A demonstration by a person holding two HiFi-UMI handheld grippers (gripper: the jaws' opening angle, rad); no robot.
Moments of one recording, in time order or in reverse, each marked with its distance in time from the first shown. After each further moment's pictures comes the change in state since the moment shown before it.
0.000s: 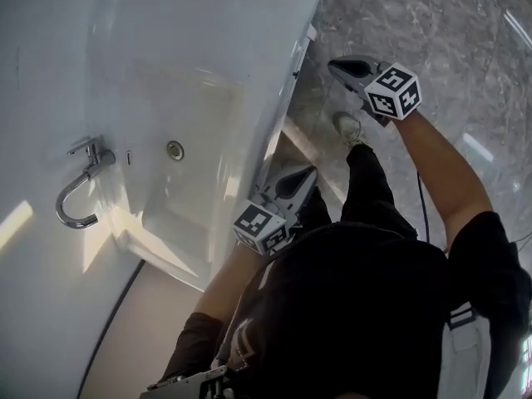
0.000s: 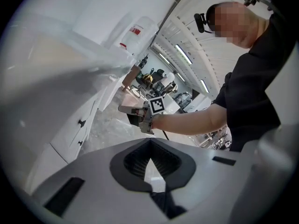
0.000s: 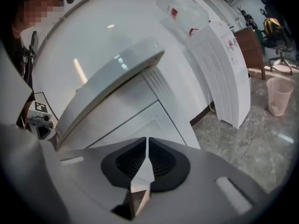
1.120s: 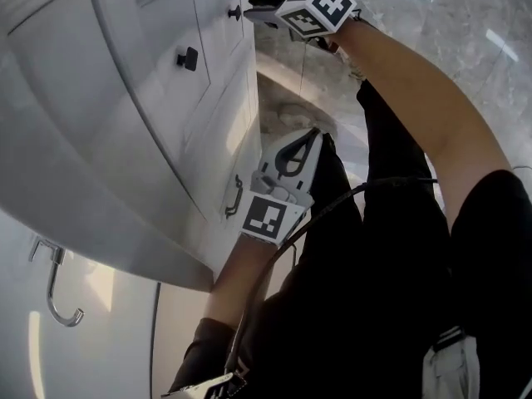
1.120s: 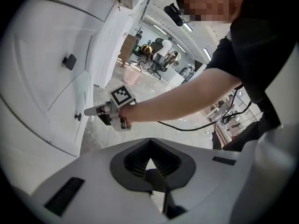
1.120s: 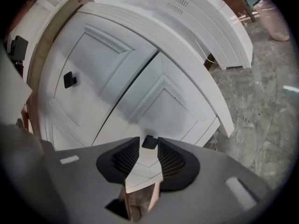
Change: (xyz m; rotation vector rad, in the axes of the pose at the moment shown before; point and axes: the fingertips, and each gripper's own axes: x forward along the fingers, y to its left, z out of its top) left arm 0.138 0.112 -0.165 0.160 0.284 0.065; right arm 0.190 -0.106 -0.225 0.255 0.080 0.144
